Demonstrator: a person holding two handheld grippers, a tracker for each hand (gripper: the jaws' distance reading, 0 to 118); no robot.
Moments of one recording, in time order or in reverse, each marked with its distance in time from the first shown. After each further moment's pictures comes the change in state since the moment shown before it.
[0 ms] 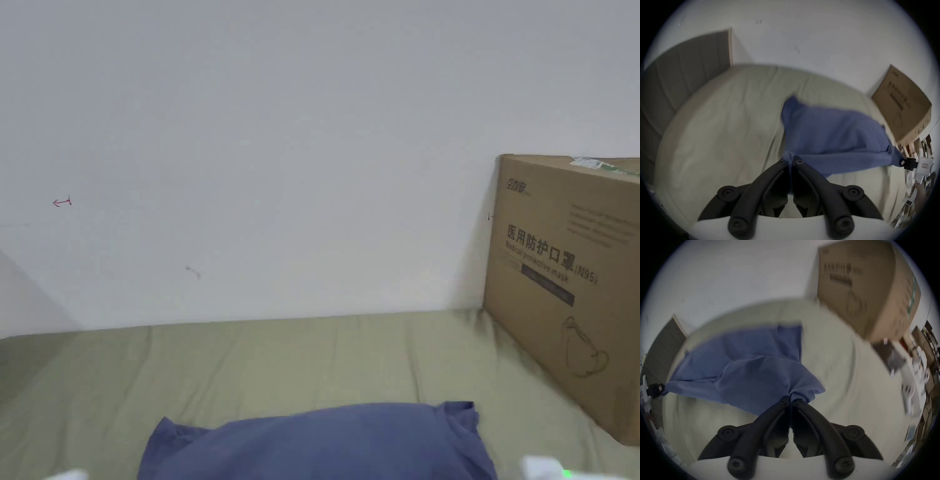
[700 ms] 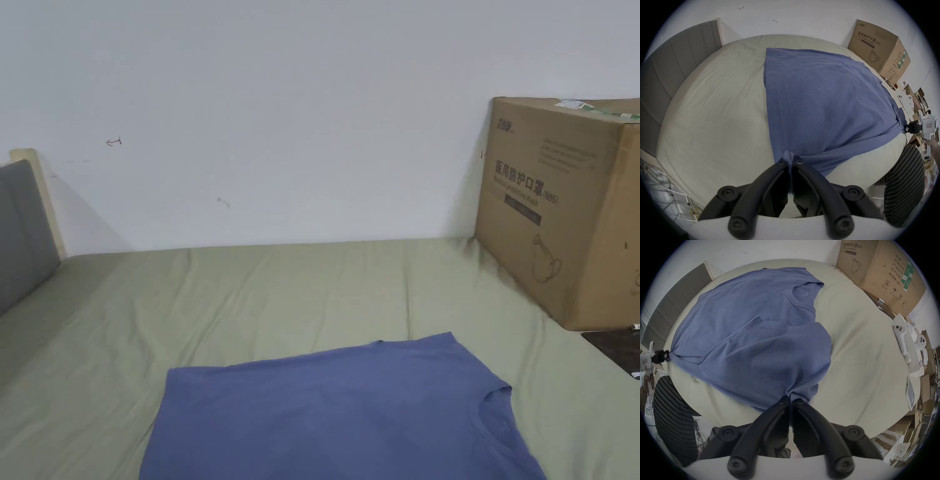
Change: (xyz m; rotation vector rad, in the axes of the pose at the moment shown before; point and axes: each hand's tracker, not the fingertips) left arm -0.049 -0.241 0.144 -0.117 -0.058 -0.250; right arm 0.075 -0.228 0.132 -0.160 0.076 0.253
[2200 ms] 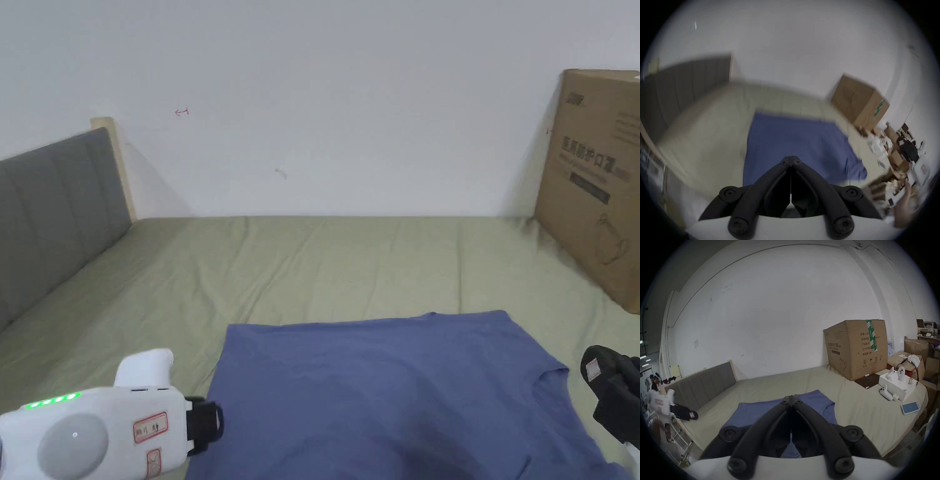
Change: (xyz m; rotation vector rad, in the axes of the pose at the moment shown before) left arm 0.042 0.044 0.135 0.130 -0.154 0.264; right arm -0.119 -0.030 0.178 1.034 0.101 -0.192
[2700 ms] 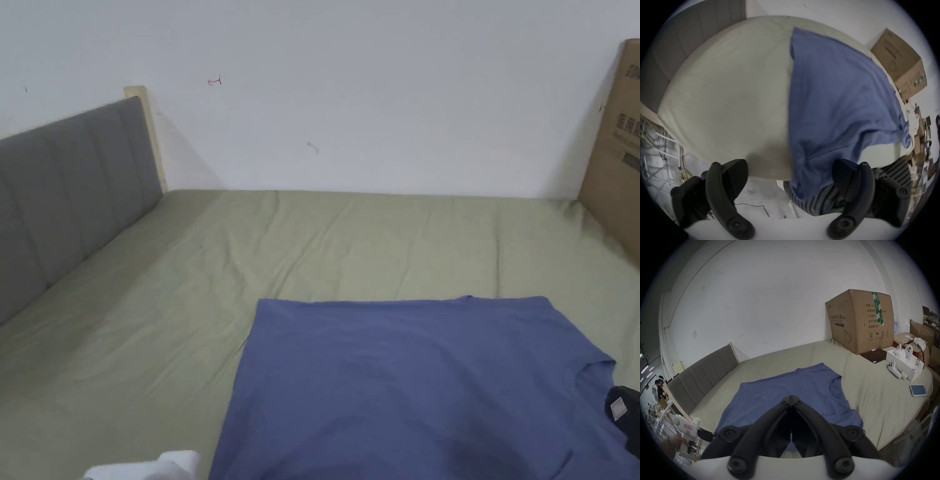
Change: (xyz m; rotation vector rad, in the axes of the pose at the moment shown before) left arm -0.083 -0.084 -0.124 -0.318 0.262 -0.072; right arm 0.010 -0.030 -0.032 -0.221 0.010 -0.075
